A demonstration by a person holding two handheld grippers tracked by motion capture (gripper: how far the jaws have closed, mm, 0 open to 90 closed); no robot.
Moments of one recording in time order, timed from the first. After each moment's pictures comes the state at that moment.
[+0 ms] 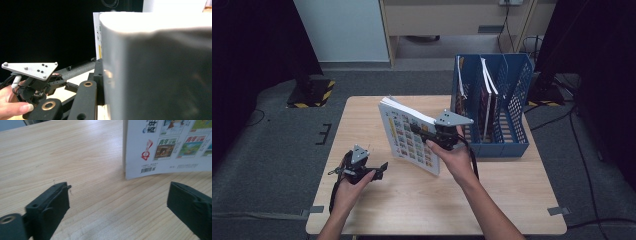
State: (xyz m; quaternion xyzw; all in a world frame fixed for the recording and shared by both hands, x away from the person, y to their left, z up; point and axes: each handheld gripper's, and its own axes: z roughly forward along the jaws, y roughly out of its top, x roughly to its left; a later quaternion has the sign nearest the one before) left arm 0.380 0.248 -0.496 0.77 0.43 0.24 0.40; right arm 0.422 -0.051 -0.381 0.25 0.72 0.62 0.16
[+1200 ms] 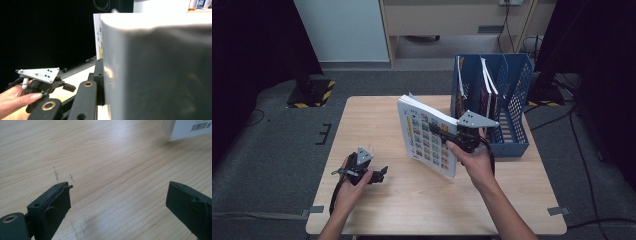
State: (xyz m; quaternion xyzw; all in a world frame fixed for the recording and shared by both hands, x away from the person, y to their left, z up) left arm 0.381 0.245 -0.508 0.80 0.43 0.24 0.35; right arm 0.404 -0.101 -0.365 0.28 0.71 0.62 0.17
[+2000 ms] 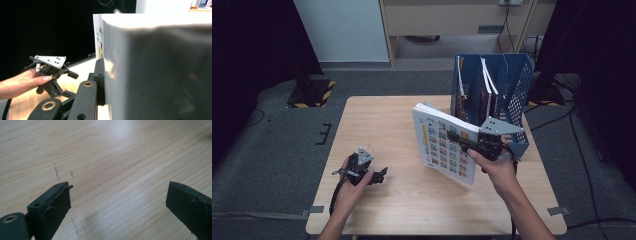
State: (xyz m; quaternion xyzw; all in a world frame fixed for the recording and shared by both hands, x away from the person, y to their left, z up) left arm 0.381 0.245 -0.510 0.80 0.43 0.24 0.34; right arm 0.381 -0.152 -0.359 0.26 0.73 0.61 0.17
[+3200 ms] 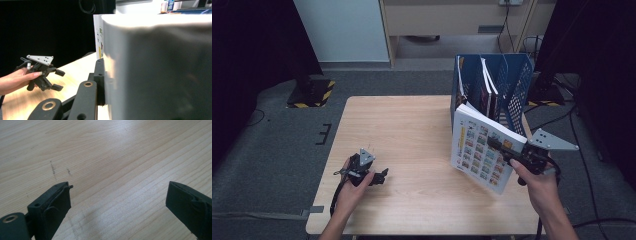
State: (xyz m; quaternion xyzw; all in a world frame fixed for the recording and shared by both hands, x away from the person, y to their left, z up) left arm 0.381 0.242 -0.513 0.81 0.43 0.24 0.33; right arm 0.344 -0.245 -0.360 0.31 0.69 0.62 0.20
